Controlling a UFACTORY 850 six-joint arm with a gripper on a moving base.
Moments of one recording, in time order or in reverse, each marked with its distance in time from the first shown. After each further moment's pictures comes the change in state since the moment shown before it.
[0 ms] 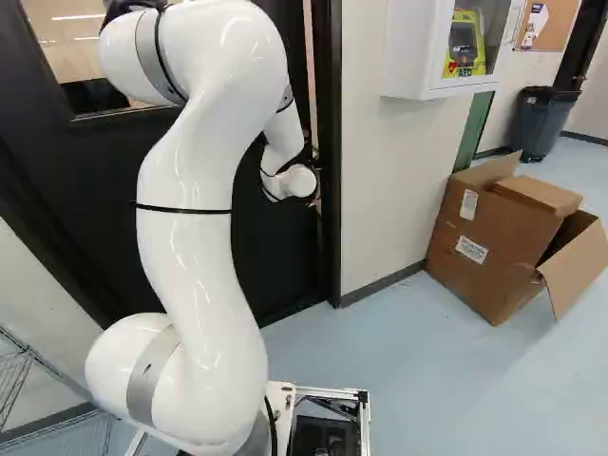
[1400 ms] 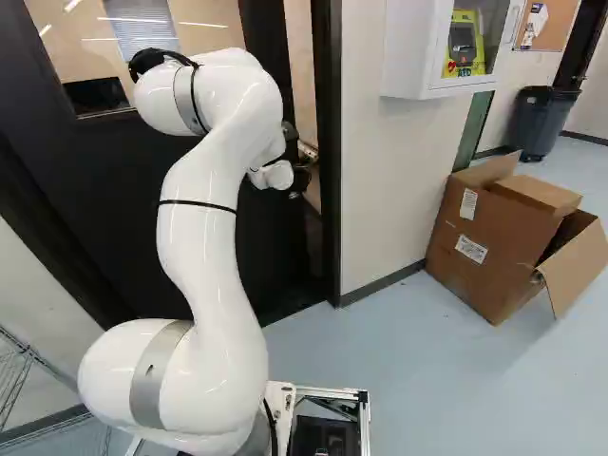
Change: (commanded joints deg) arm 8.9 -13.0 -17.9 16.7 -3.8 0.0
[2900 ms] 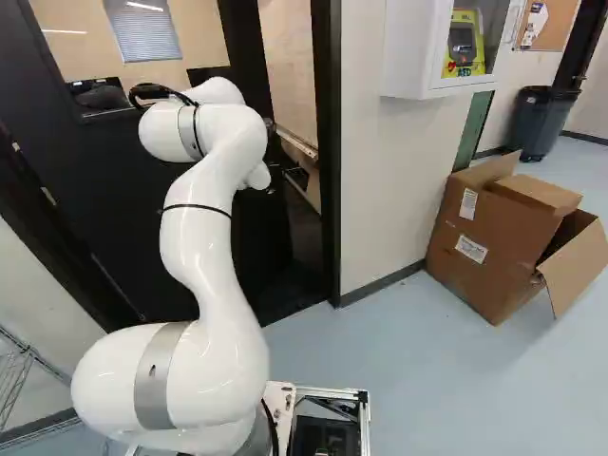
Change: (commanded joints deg) arm 8.7 -11.1 -16.0 -0.9 0.0 0.0
